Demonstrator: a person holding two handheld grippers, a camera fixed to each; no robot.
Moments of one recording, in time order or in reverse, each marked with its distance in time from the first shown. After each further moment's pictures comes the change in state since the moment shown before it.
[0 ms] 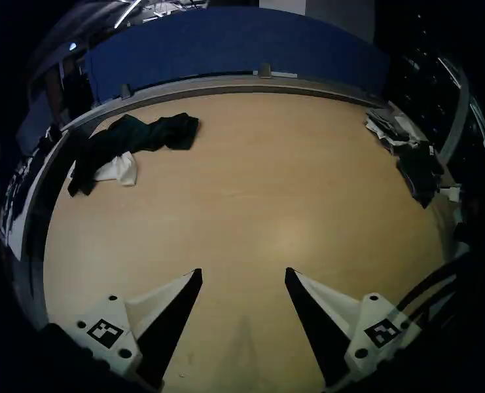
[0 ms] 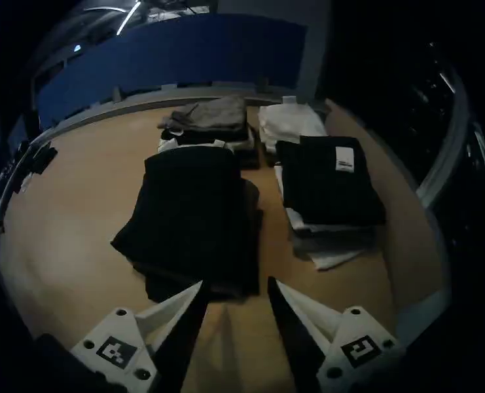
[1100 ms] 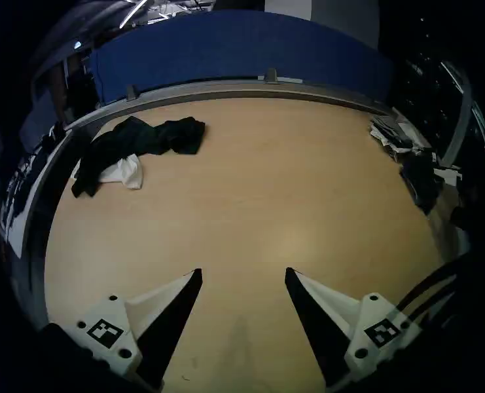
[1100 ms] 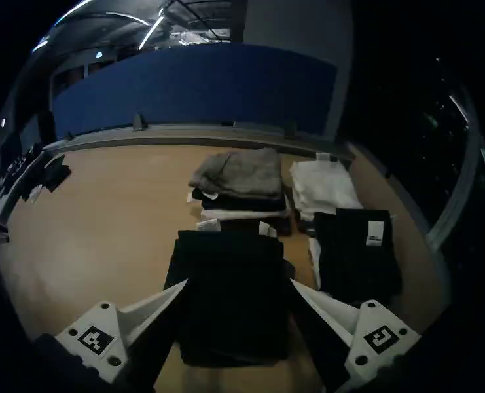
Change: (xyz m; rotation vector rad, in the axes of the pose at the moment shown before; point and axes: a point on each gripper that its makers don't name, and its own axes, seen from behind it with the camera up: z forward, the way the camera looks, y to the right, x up) left arm 0.009 -0.010 0.000 0.016 0.019 -0.021; right arm 0.093 -0.054 0.028 0.070 0.150 -0.073
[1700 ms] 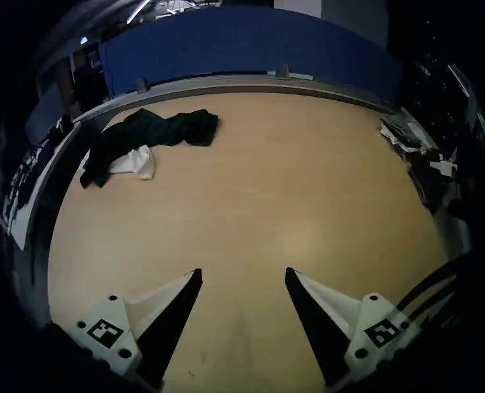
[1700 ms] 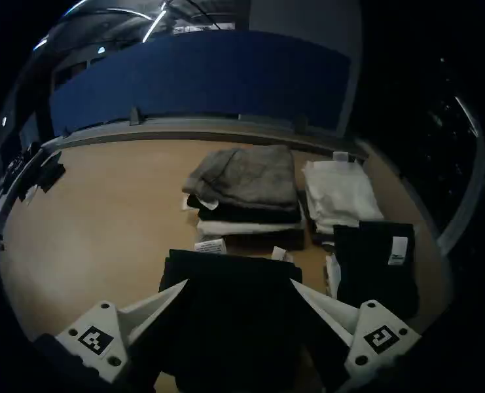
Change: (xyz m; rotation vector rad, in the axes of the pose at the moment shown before) left arm -0.011 -0.016 -0.002 0.042 -0.025 -0.025; right arm 0.012 -0.001 0.056 0.021 -0.043 -0.008
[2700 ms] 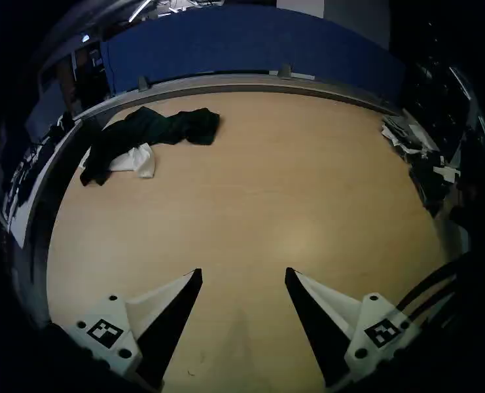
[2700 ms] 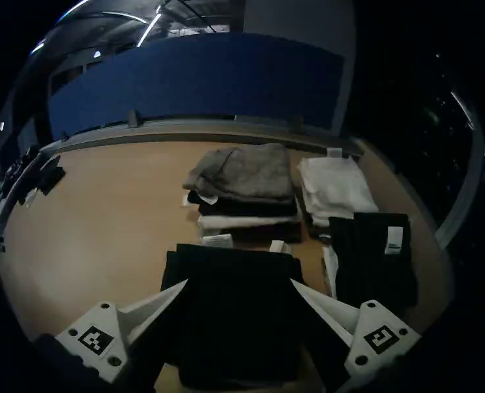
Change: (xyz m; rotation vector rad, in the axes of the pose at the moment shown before) left arm -0.001 0.001 0.003 -0.001 -0.001 -0.009; right arm -0.010 -0.004 -0.020 -0.014 0.021 0.021
